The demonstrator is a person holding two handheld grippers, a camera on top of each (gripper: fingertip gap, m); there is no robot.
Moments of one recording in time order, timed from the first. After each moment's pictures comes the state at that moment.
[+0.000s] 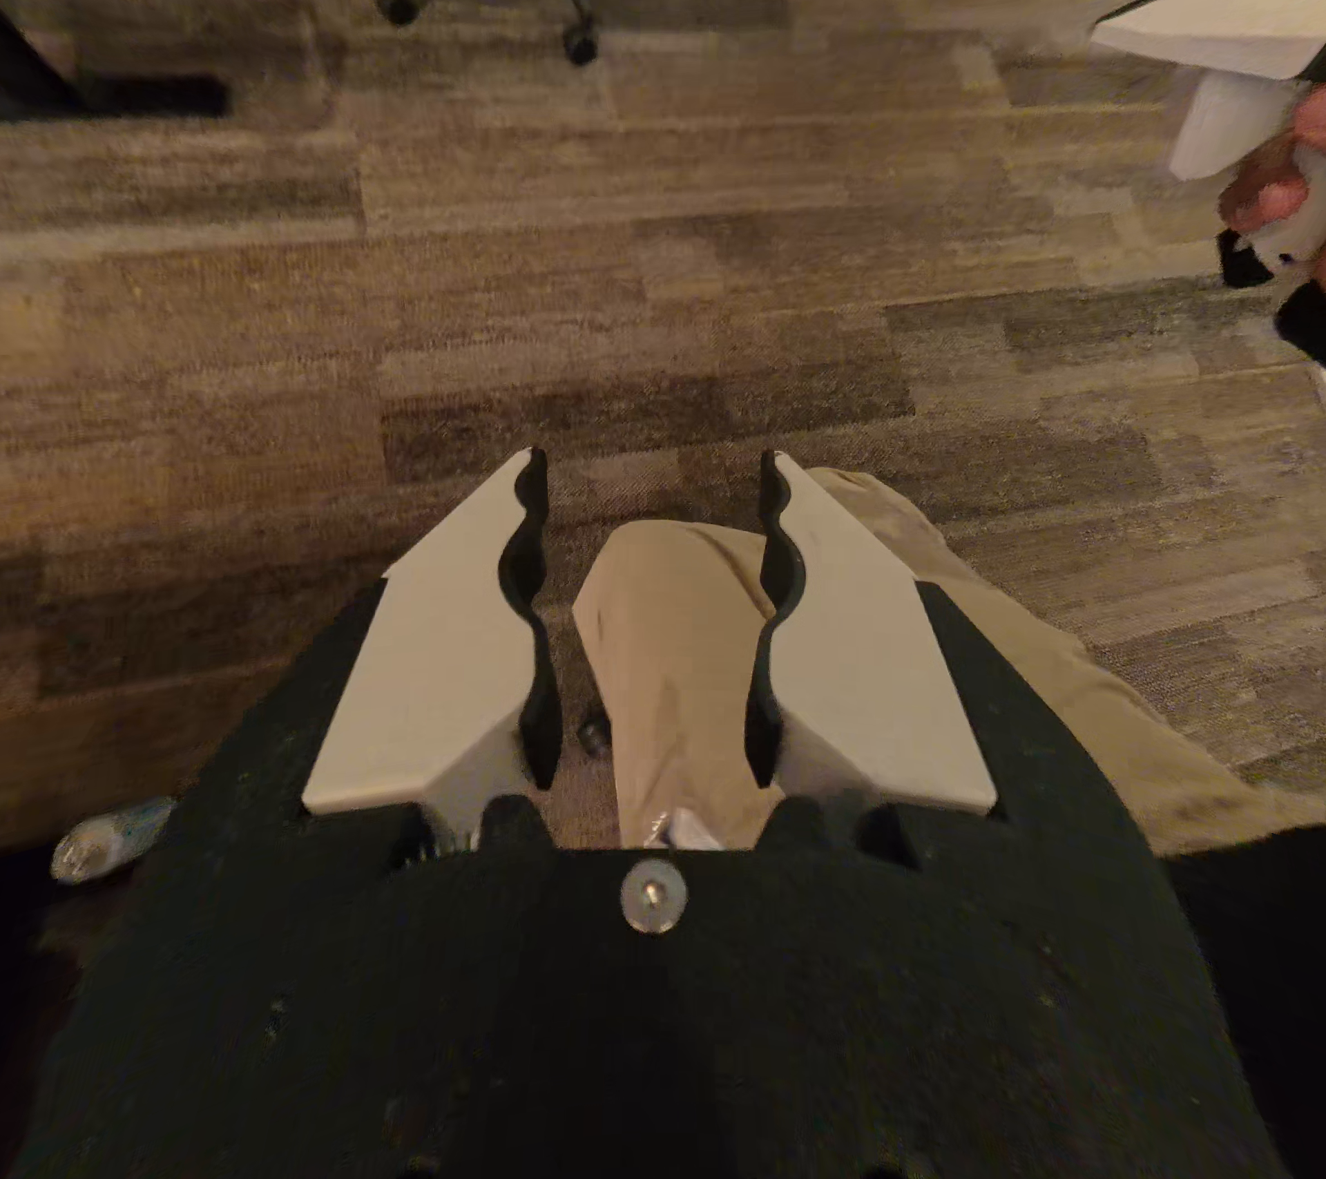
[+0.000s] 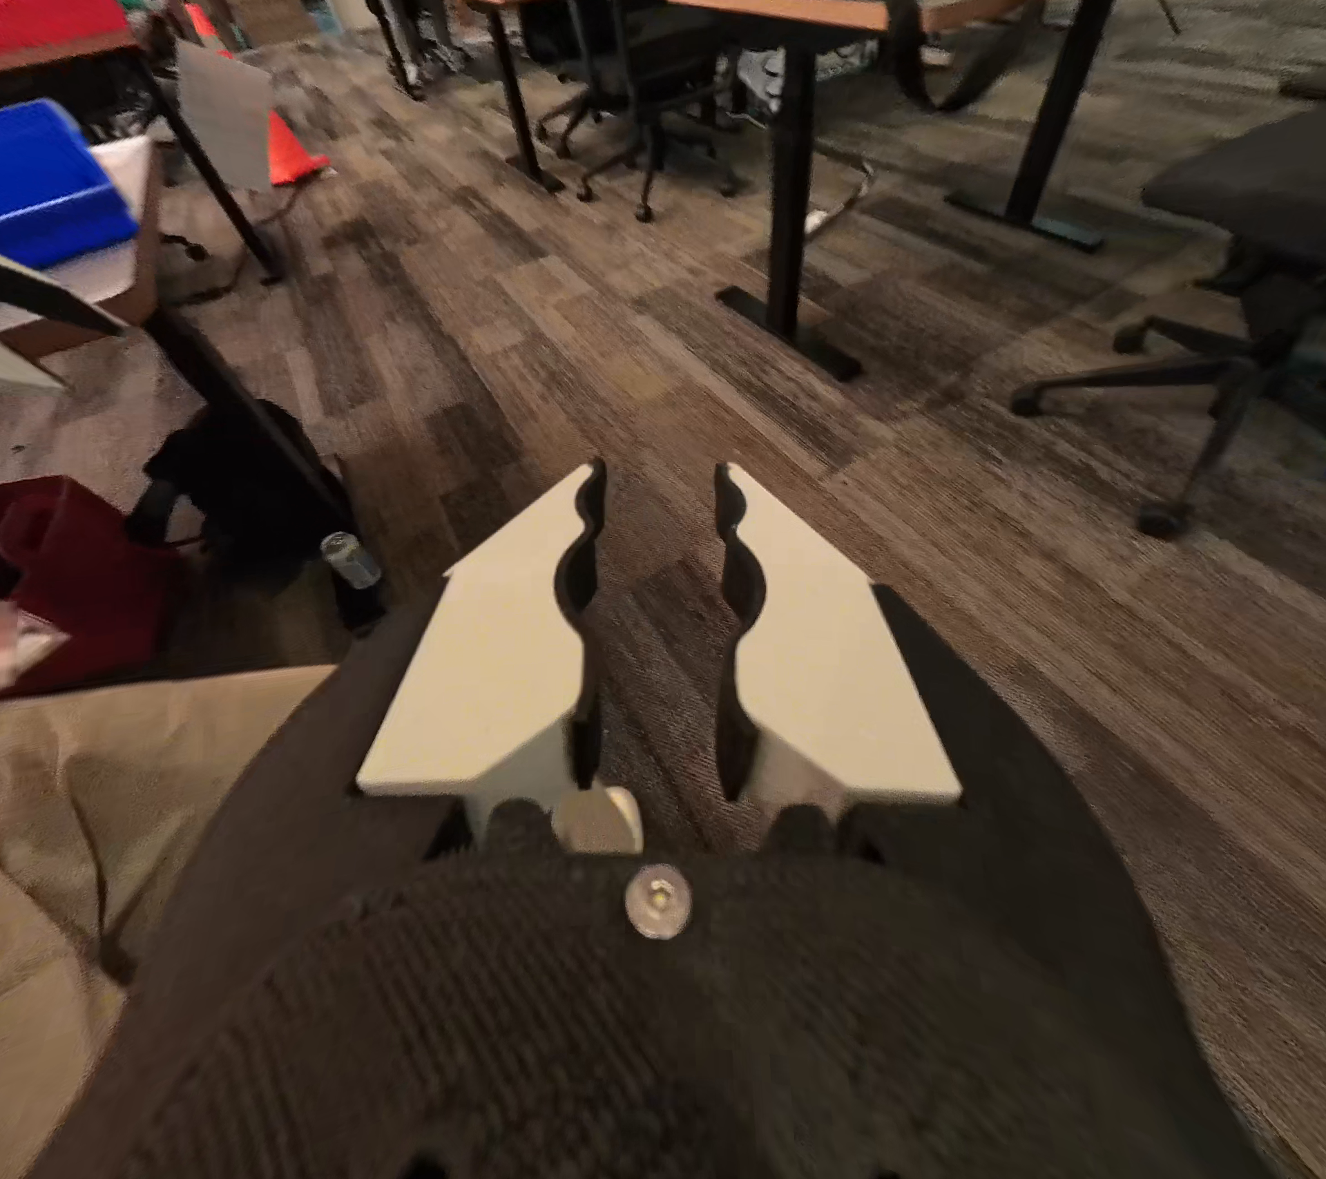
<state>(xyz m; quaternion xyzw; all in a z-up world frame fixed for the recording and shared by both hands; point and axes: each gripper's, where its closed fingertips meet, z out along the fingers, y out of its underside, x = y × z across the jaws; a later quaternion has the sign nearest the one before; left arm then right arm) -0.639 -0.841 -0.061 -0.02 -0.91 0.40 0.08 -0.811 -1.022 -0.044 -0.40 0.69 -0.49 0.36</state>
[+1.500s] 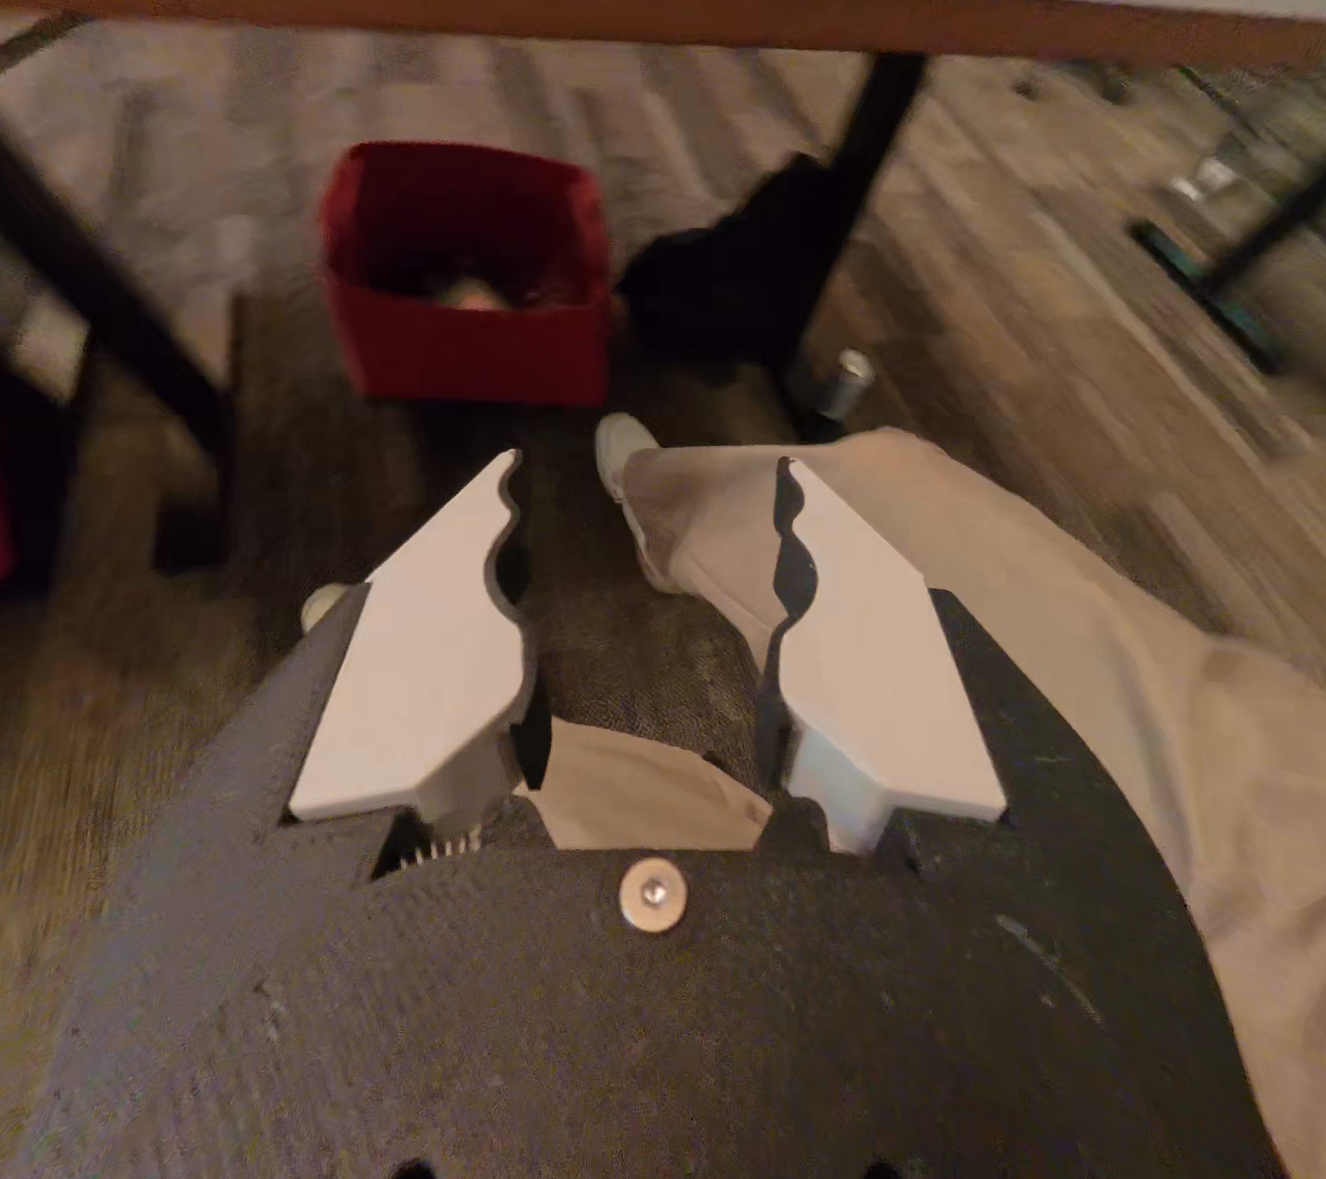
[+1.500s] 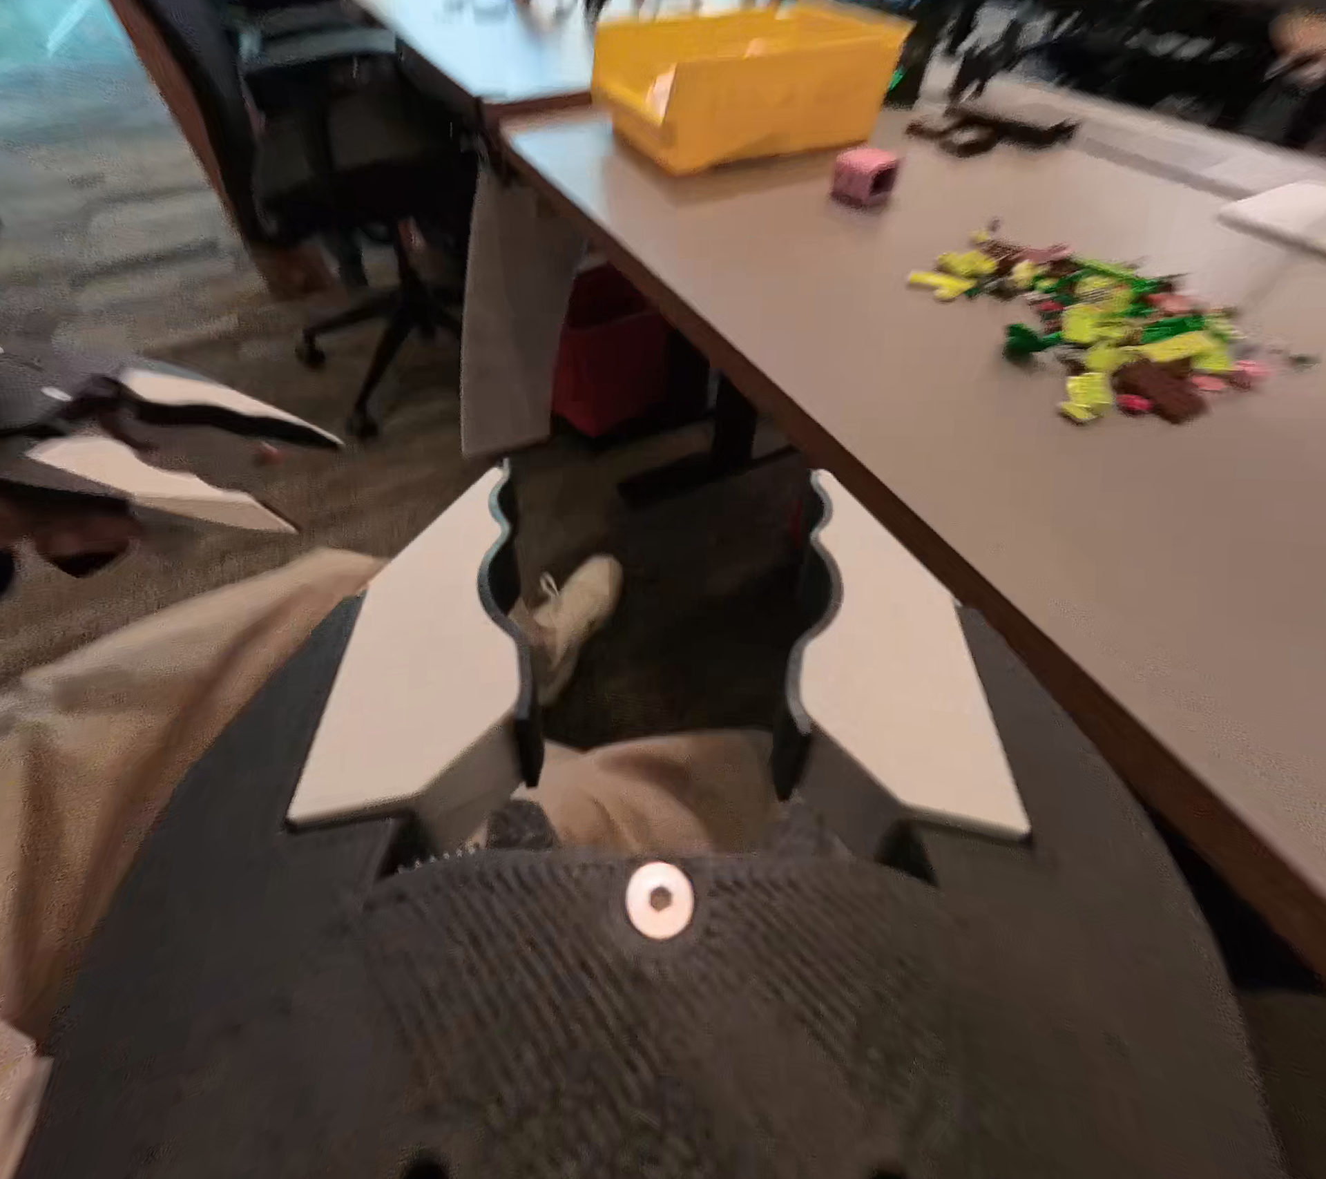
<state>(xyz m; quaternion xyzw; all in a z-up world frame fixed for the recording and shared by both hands) -0.539 -0.088 -0.176 0.58 -0.63 0.44 -0.27 -0.393 -0.260 -0.051 -0.80 0.15 -0.11 0.58</state>
